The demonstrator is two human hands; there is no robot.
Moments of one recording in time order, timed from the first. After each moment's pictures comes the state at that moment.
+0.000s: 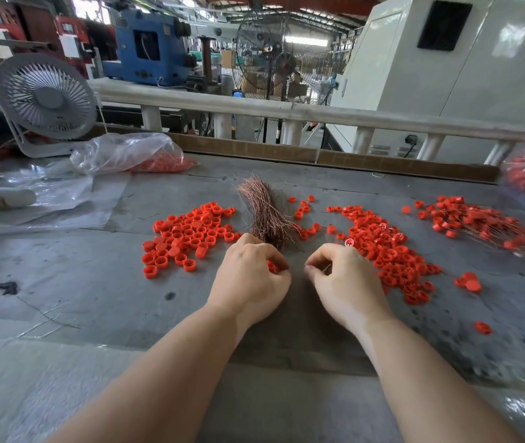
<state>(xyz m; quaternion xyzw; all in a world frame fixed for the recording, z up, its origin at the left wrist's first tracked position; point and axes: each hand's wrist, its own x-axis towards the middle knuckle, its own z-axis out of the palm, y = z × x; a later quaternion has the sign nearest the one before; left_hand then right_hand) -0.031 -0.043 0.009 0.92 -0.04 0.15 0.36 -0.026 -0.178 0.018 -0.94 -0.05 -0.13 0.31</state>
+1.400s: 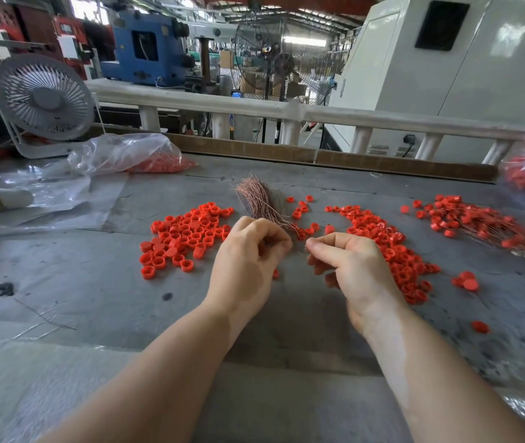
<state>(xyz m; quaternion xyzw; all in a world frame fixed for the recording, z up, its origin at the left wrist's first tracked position) -0.034 -0.045 0.019 0.82 -0.08 0.26 0.50 -0.020 -0.179 0.024 -0.73 -0.03 -0.06 0.68</state>
